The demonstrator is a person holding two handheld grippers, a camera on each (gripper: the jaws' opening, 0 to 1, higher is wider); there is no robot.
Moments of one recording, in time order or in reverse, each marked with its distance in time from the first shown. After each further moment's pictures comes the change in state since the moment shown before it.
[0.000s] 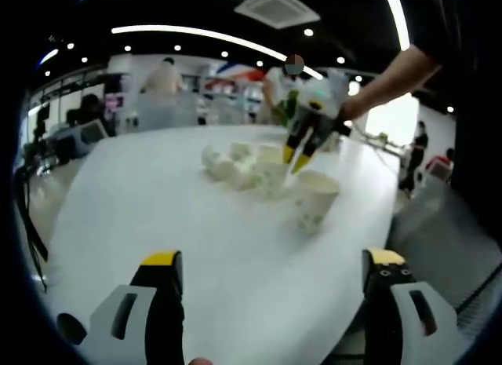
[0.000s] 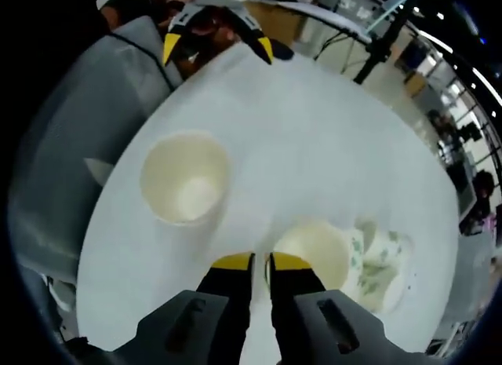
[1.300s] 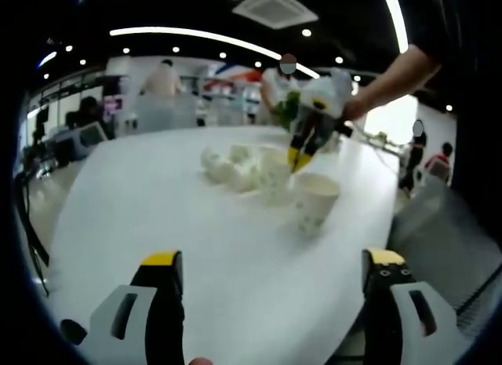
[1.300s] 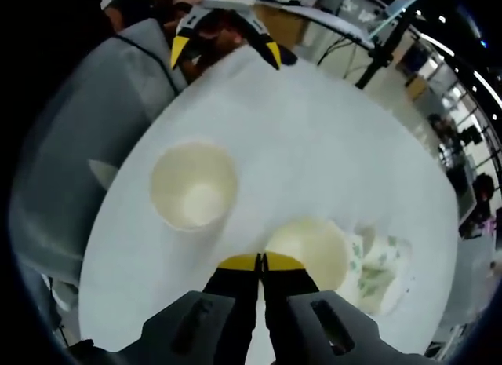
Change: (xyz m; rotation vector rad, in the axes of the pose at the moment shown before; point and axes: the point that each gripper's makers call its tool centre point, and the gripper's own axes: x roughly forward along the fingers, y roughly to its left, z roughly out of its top) left arm 0.002 0.001 0.005 0.011 -0.004 -0.004; right arm -0.010 0.004 0.008 -0.005 -0.020 -0.002
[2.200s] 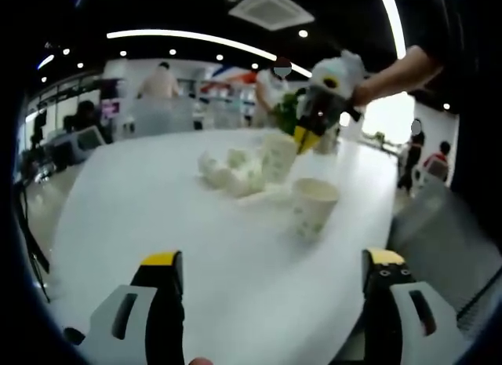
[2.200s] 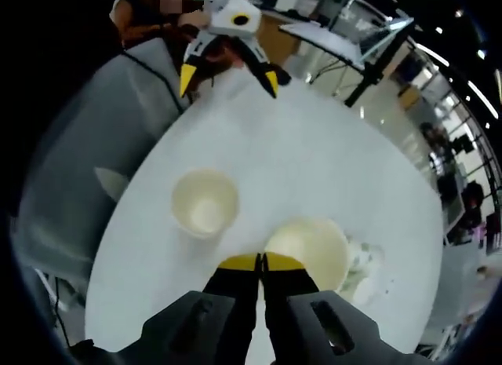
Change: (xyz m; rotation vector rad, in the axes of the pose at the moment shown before) left arm 0.004 -0.002 0.009 0.015 -0.011 -0.011; right arm -0.045 -0.003 0.020 -0.028 -0.027 -0.054
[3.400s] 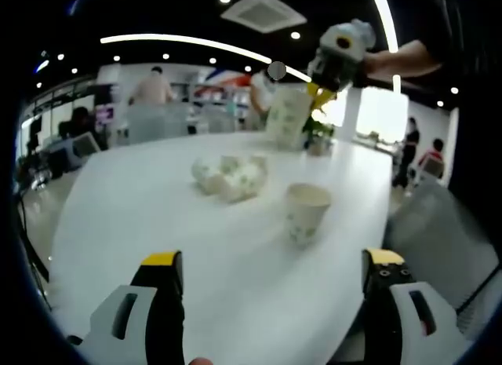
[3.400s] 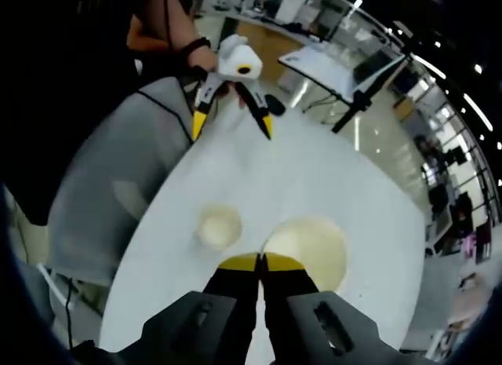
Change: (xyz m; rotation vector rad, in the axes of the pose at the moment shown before) left arm 0.000 -0.008 0.005 0.028 -0.009 -0.030; right arm -0.086 0.004 0.053 -0.045 -0.036 -0.034
